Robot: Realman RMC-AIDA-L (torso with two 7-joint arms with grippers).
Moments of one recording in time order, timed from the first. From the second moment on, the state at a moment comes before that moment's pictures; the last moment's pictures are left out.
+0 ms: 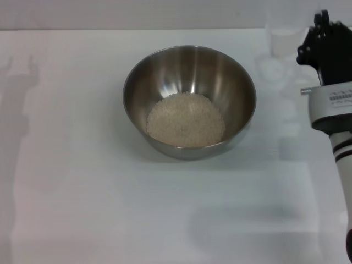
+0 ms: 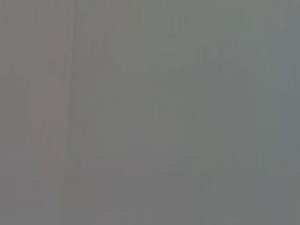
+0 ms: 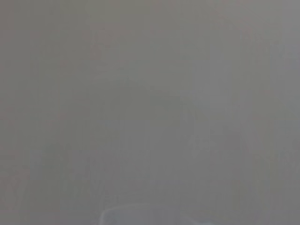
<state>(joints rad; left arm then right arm) -0.40 -2.06 -1.63 -0.45 2.89 0.85 -0.14 0.40 2.08 0.61 0.64 -1.75 -1.20 -0.69</state>
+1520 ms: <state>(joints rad) -0.42 -2.06 -1.63 -0.45 2.89 0.85 -0.13 0.41 2.09 0.61 0.51 -1.54 -0.99 -0.46</state>
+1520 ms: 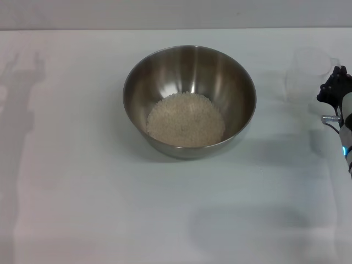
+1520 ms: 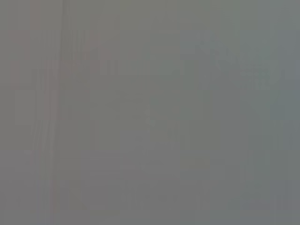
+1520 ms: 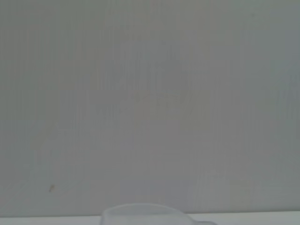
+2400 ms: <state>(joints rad) -0.43 -2.06 -1.62 -0.45 2.89 0.85 -0.10 0.41 2.08 0.50 0.47 -1.54 -0.98 -0.47</state>
